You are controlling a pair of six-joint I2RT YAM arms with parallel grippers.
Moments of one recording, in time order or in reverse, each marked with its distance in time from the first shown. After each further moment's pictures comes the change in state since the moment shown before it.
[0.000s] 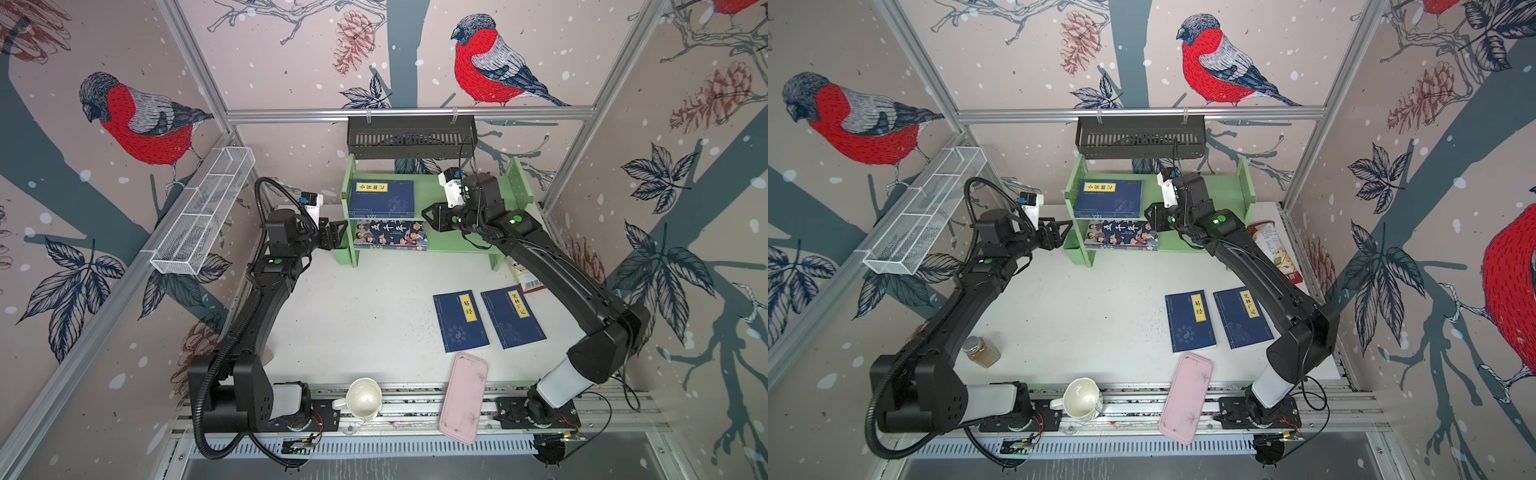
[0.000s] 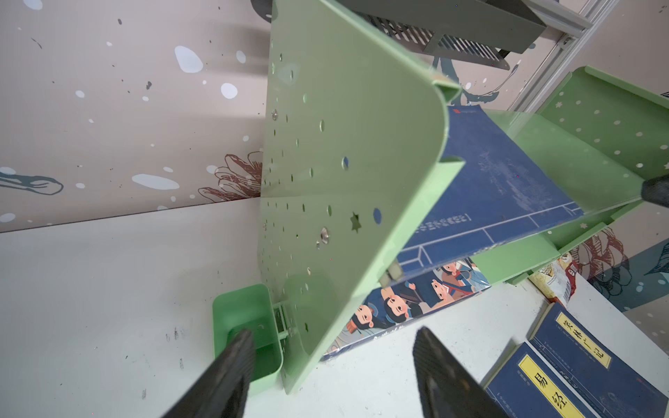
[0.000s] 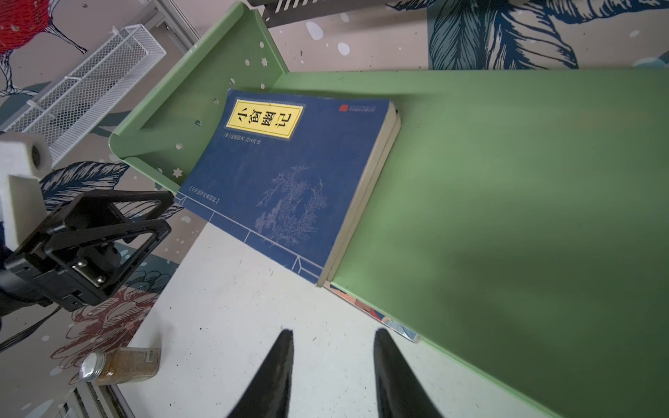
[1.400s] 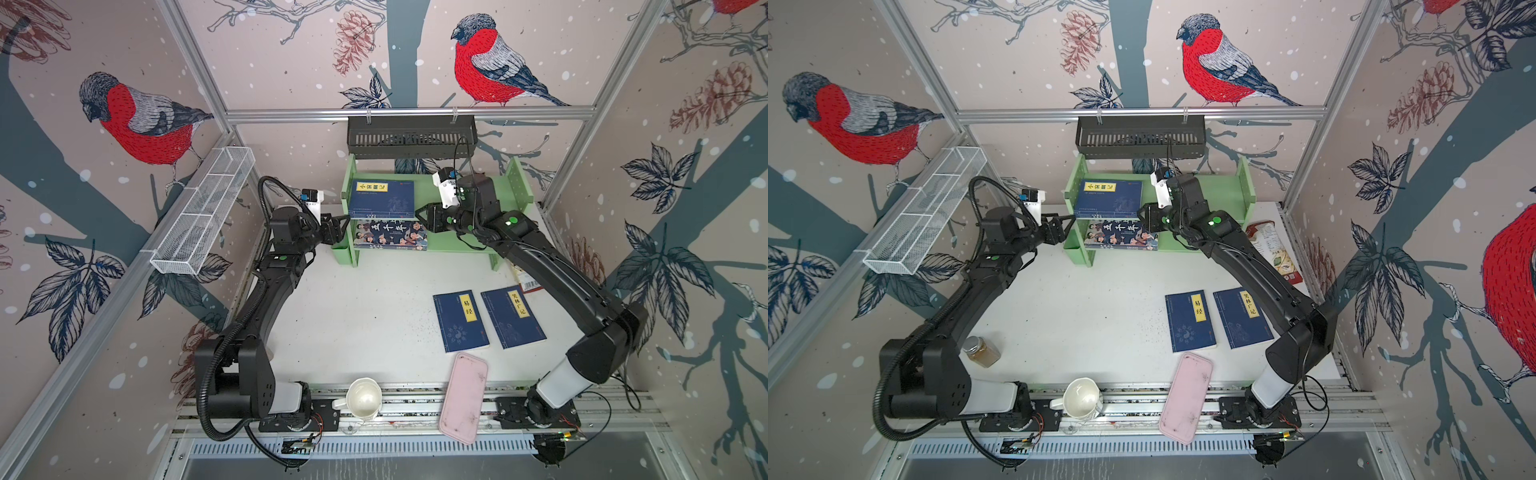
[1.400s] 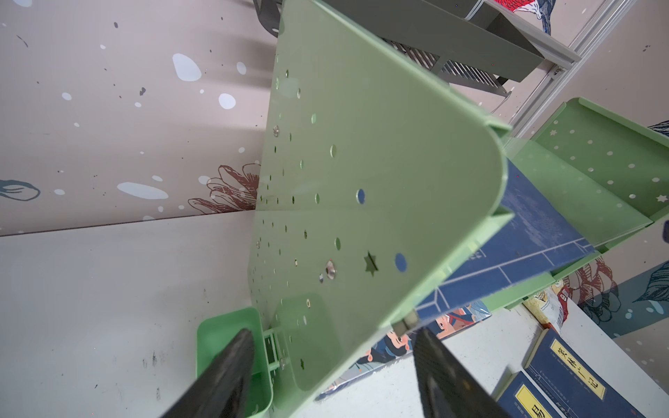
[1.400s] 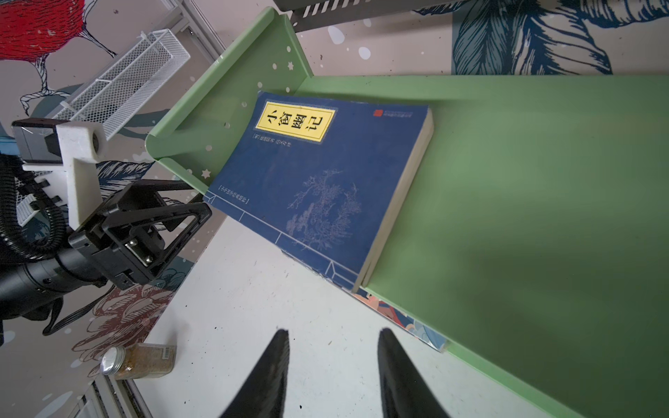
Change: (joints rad) left arm -0.010 0.045 -0.005 0.108 0.008 -0.079; right arm 0.045 0.013 0.017 0.010 -0.002 -0.005
